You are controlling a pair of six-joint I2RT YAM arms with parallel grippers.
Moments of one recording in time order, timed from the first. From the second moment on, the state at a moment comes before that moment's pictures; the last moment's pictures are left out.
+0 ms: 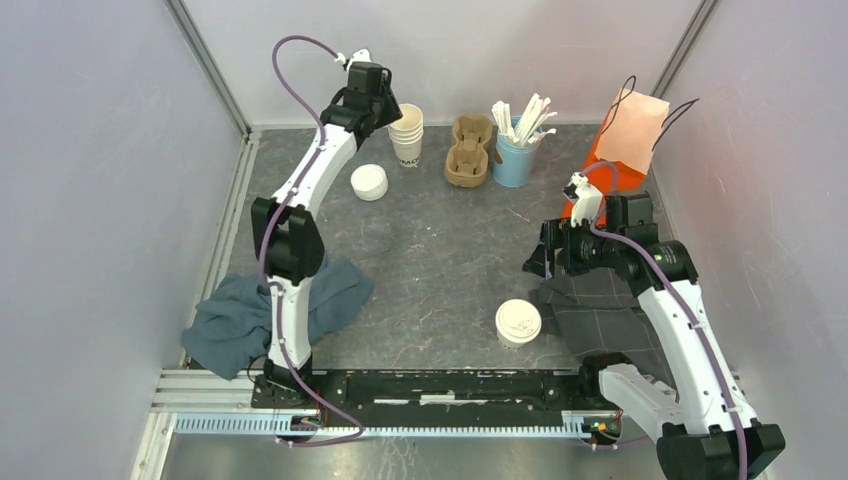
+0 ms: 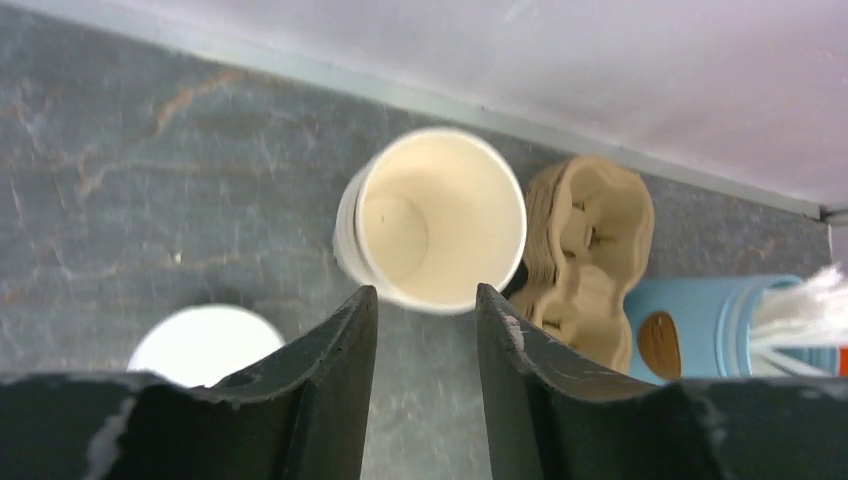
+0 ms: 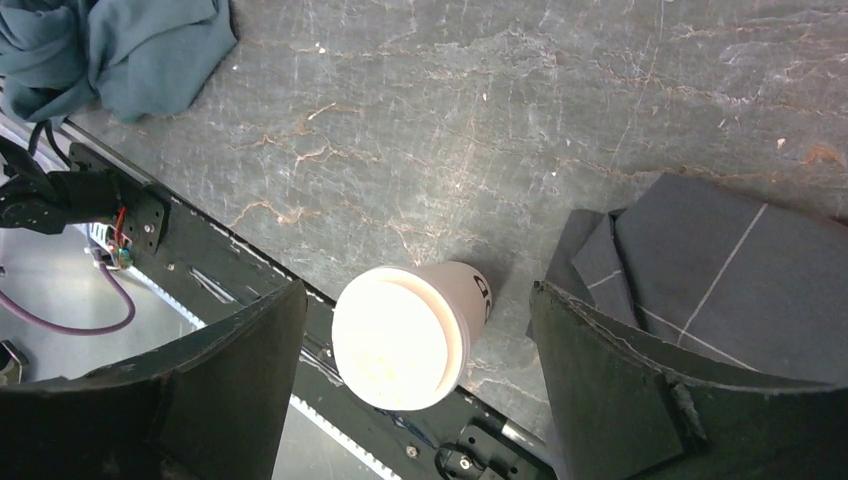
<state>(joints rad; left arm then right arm) -0.33 2.11 2.06 -0.47 -0.16 -0.55 0.15 0.92 1.02 -0.92 -0.51 0.10</state>
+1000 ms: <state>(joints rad) -0.33 2.30 2.26 -0.50 -0.27 -0.44 0.15 0.96 1.03 -0.95 -0.49 0.07</state>
